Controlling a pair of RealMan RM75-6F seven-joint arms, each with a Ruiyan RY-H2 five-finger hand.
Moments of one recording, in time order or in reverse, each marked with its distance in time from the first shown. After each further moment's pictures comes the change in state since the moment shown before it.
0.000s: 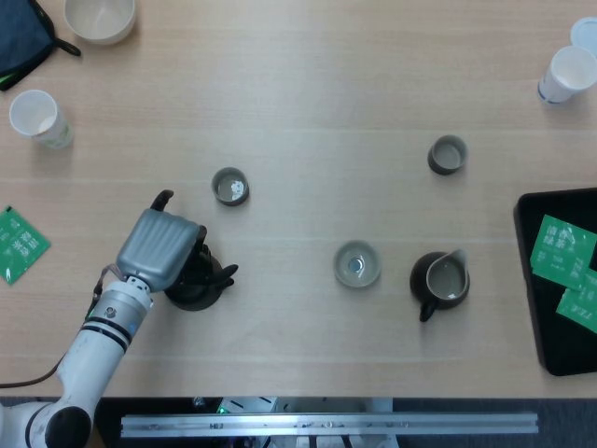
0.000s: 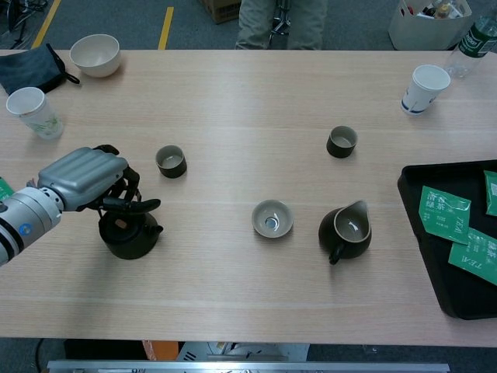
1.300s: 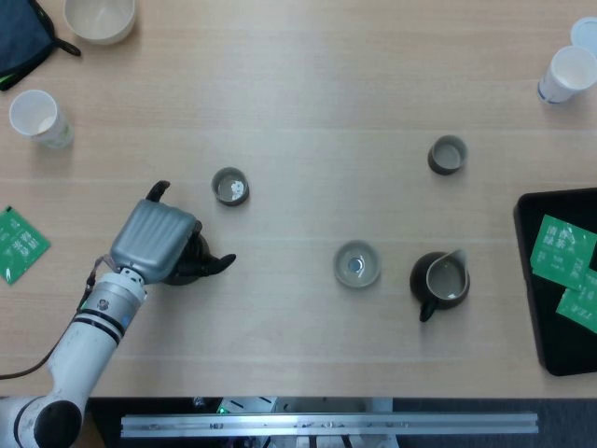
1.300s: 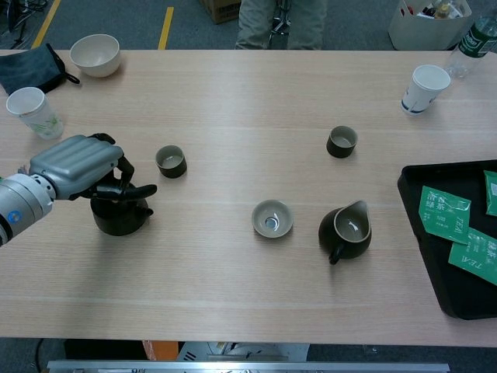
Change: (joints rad) left arm -0.036 0.067 -0.010 -0.050 -0.010 -0.006 -0.009; right arm -0.001 -0.004 0.005 0.003 0.001 0.003 0.001
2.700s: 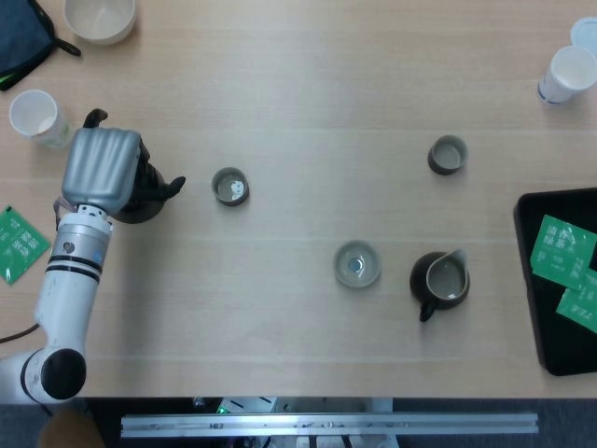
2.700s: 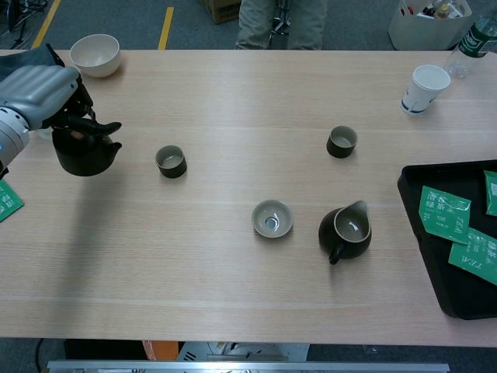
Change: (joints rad) left arm -0.017 -0.011 -0.173 0.144 -0.107 0.109 -0.106; right arm -0.003 0.005 0.001 -0.017 -0.004 0.009 -0.011
